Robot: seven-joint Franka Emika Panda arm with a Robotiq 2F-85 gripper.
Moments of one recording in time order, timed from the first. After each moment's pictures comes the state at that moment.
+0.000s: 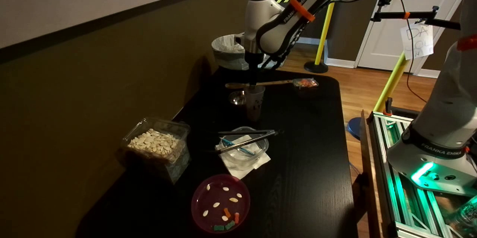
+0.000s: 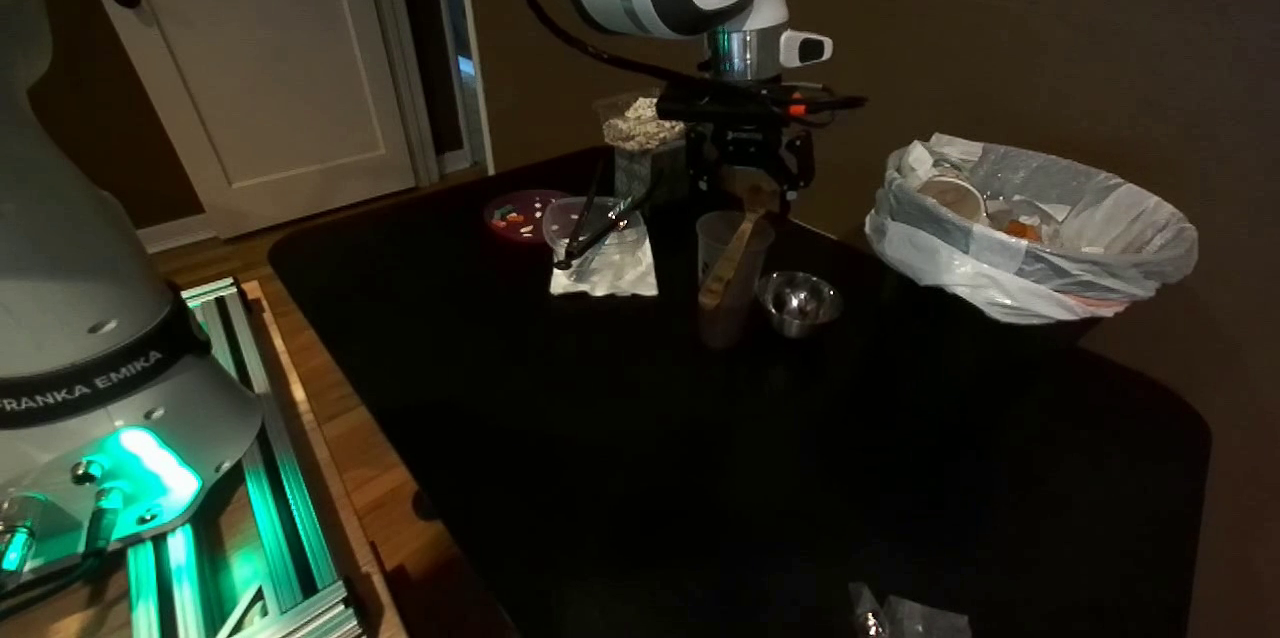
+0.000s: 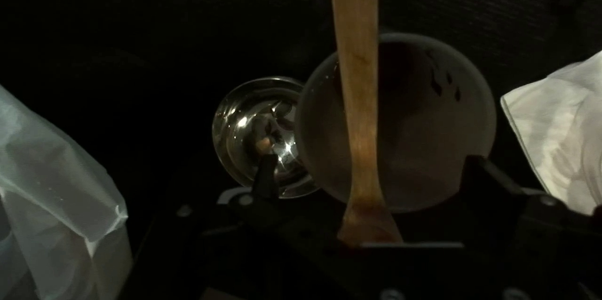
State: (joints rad) arm -0.13 0.33 -0.07 -2.13 -0.16 2.60 -0.45
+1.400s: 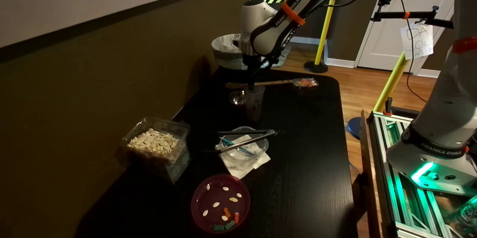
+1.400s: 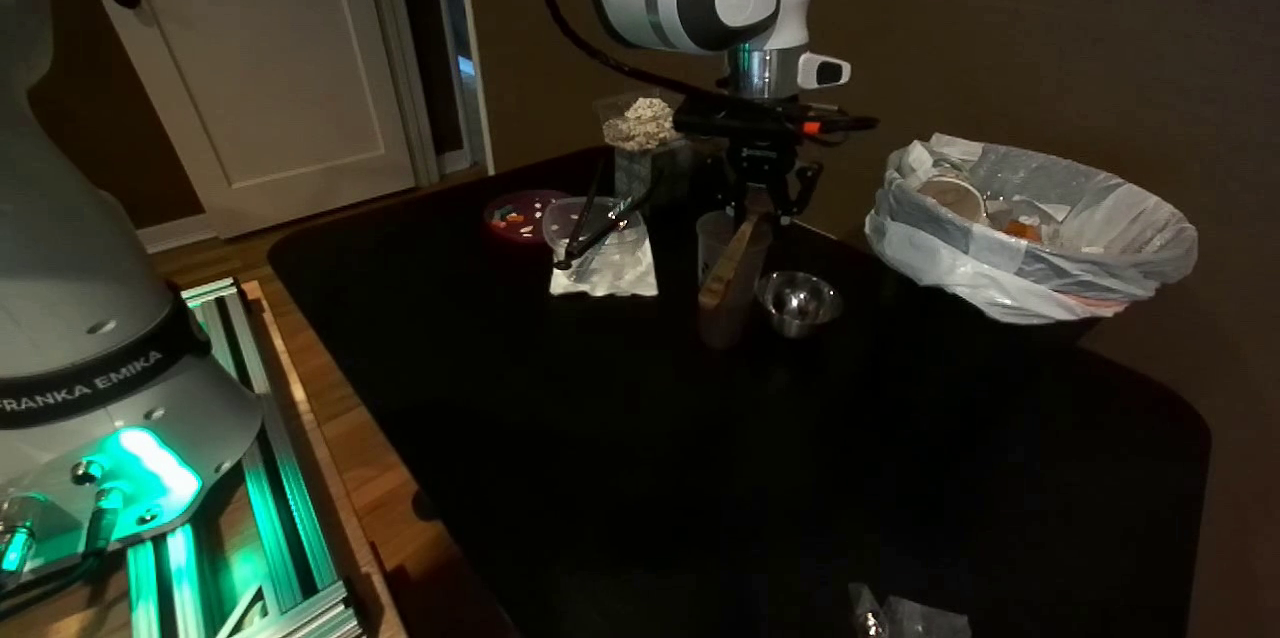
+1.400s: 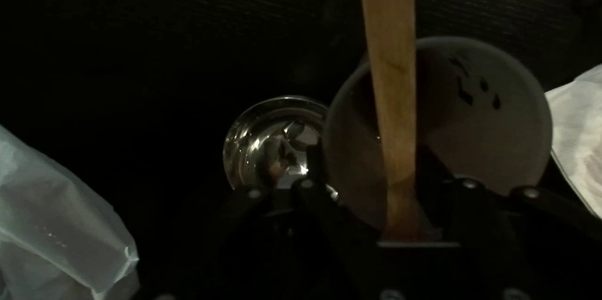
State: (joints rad) arm -0.14 0.41 -0.07 -2.04 -0.16 2.54 -0.41
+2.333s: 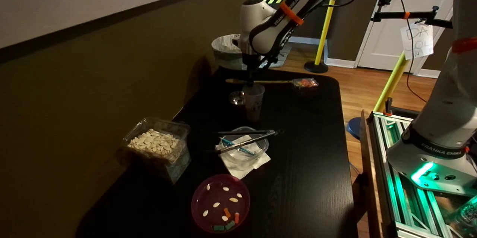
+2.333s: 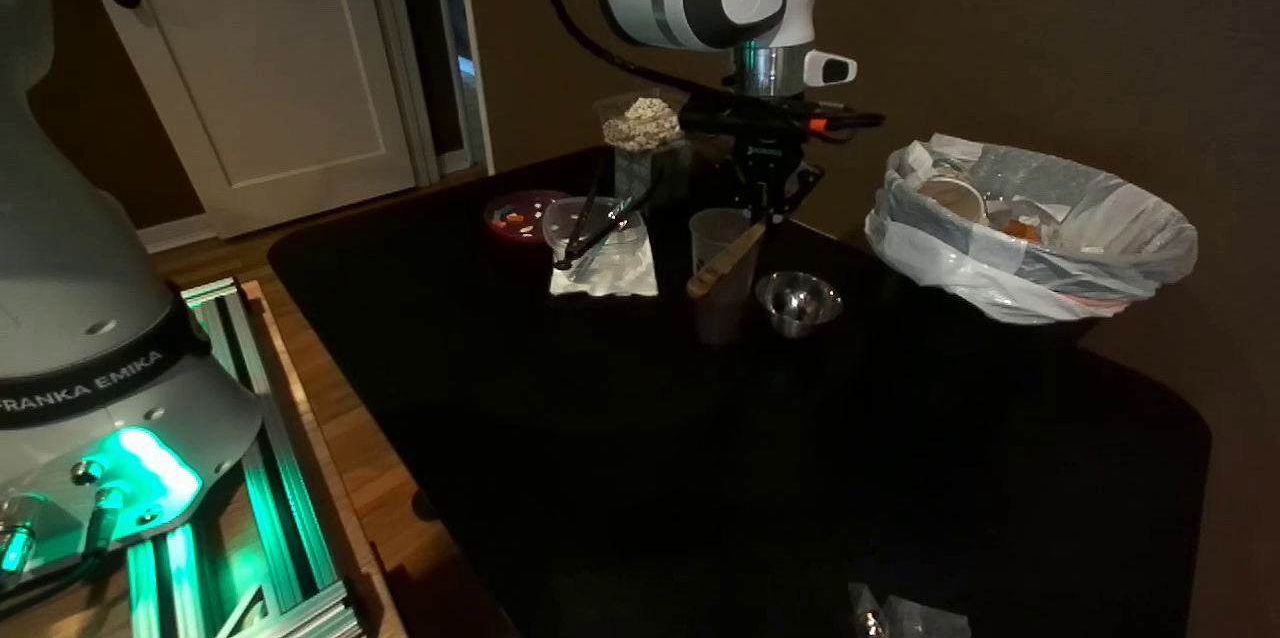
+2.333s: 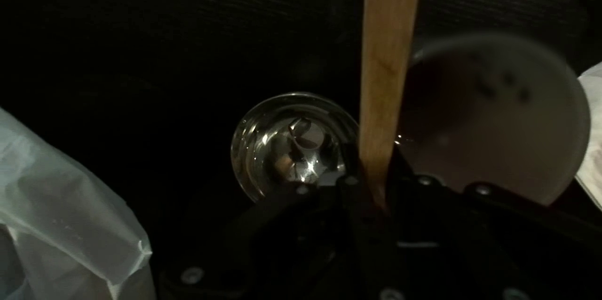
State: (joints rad) arm -0.14 0.42 -0.08 -2.02 -0.16 2.52 -0.41
